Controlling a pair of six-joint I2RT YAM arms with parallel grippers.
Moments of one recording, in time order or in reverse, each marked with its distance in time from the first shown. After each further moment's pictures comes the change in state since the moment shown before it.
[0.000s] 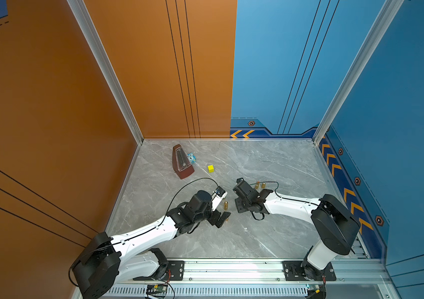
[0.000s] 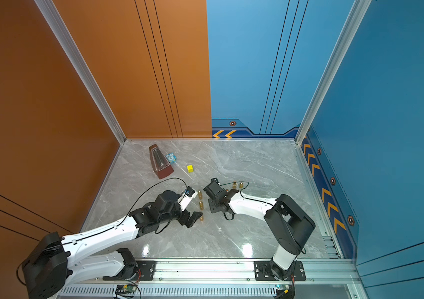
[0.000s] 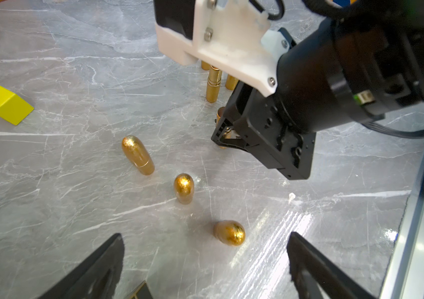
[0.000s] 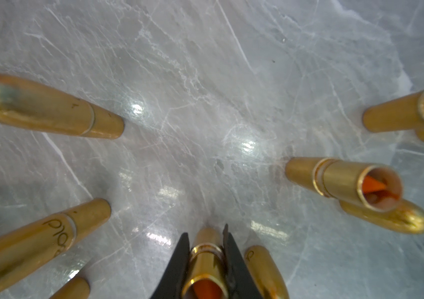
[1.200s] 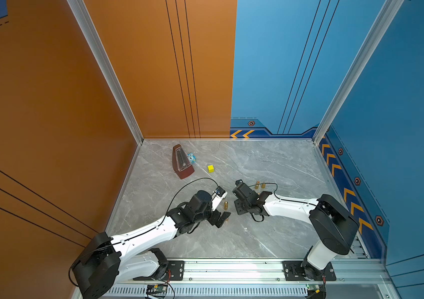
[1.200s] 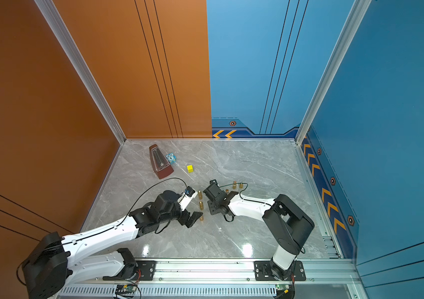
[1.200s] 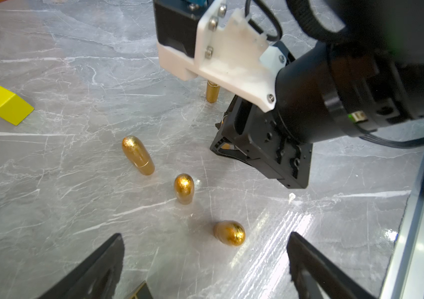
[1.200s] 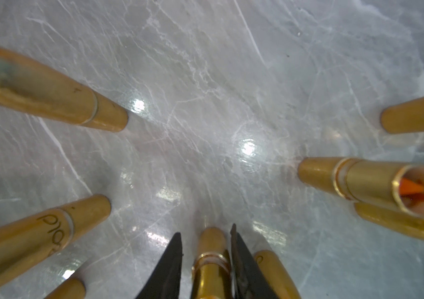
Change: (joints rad) left arm 0.000 0.000 0.000 0.000 0.000 0.000; right arm 0.013 0.005 -0.032 0.045 0.000 -0.023
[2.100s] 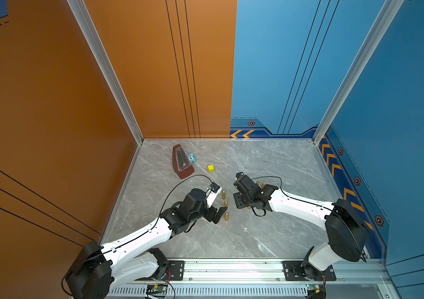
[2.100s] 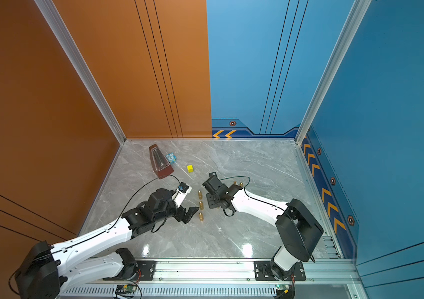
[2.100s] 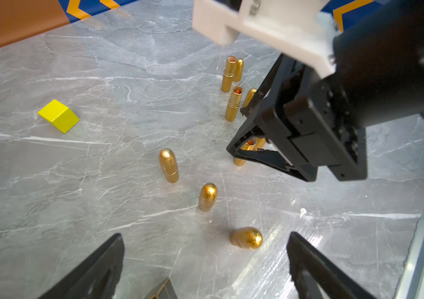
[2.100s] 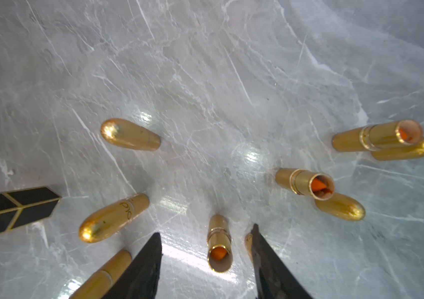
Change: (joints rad) left arm 0.056 -0.095 0.000 -0.031 -0.044 -0.007; right arm -0.009 -0.089 0.146 -0.176 -0.014 0.015
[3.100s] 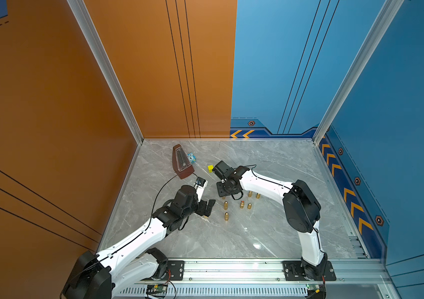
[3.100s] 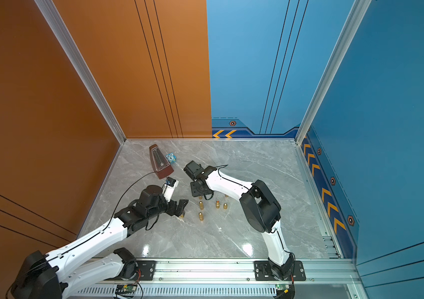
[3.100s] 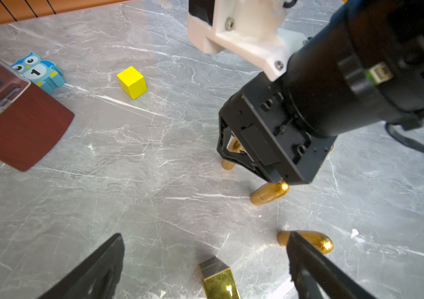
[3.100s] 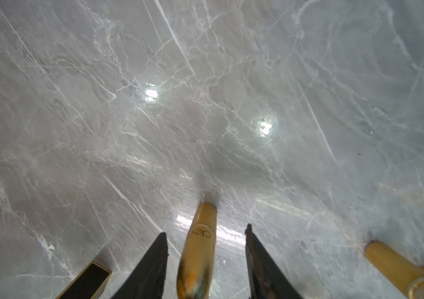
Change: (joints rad) left arm 0.149 -0.042 -0.020 -0.058 -0.031 -0.069; right arm -0.003 0.473 0.563 -0.267 -0.102 0.095
